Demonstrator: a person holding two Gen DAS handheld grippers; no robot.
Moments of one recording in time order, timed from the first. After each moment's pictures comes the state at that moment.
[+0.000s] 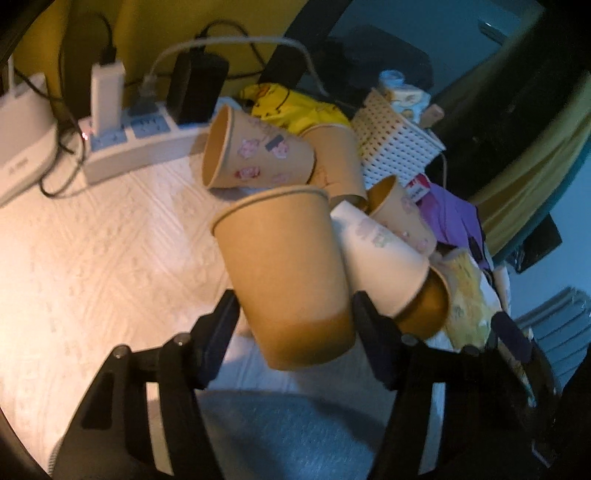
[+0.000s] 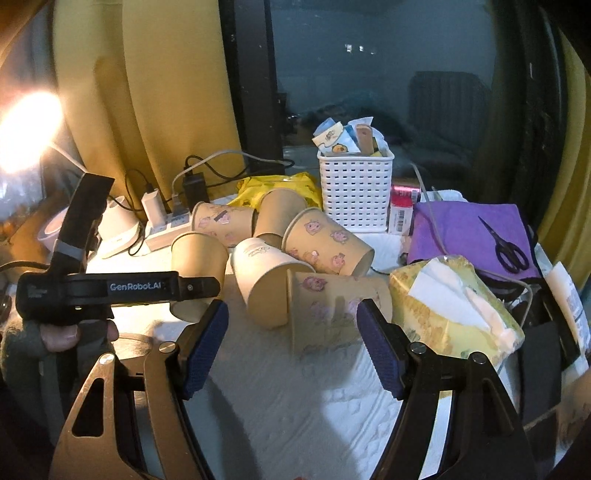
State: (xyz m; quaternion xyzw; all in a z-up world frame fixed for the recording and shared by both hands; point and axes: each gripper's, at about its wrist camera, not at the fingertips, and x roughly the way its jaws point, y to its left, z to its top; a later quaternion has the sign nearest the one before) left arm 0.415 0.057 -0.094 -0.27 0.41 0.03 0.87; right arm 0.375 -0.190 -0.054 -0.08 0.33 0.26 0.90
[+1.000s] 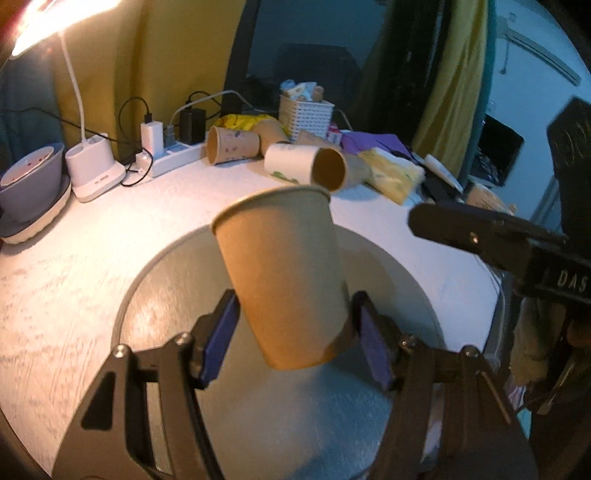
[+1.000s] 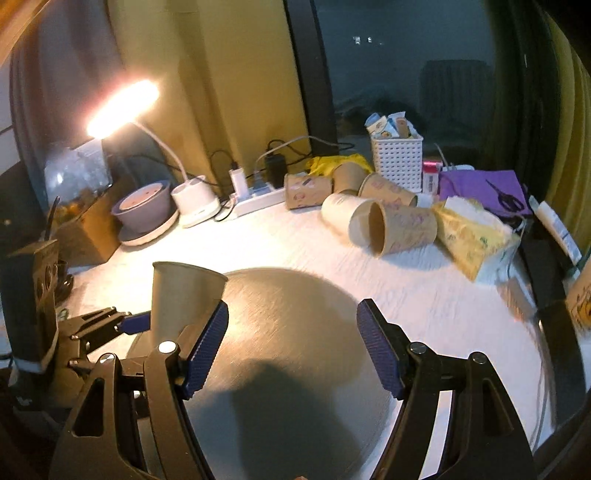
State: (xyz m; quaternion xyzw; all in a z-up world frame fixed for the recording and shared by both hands) left arm 0.178 -0.005 -0.074 -0.09 0.35 -0.02 0.93; right arm 0.215 -0.185 -0.028 -0.05 0.35 0.31 0.88
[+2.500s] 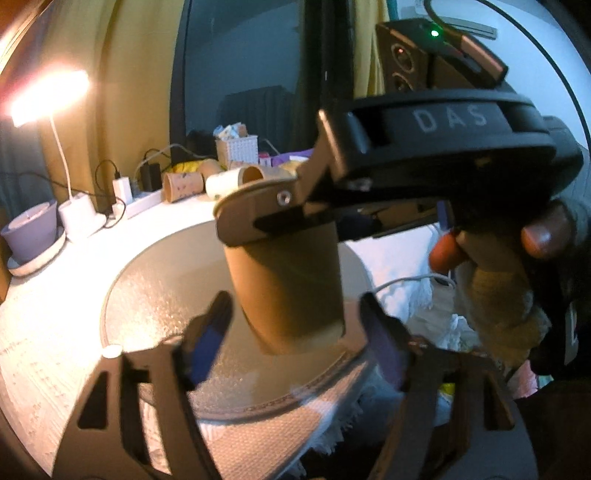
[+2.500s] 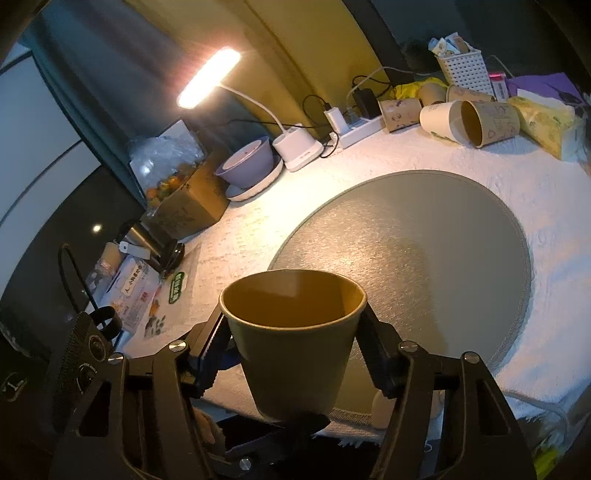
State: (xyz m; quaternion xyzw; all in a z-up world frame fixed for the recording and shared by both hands) left arm 0.061 -0.072 -0.087 0.00 0.25 -0.09 0.96; right arm 0.136 -0.177 -0.051 0.07 0.44 0.43 0.78
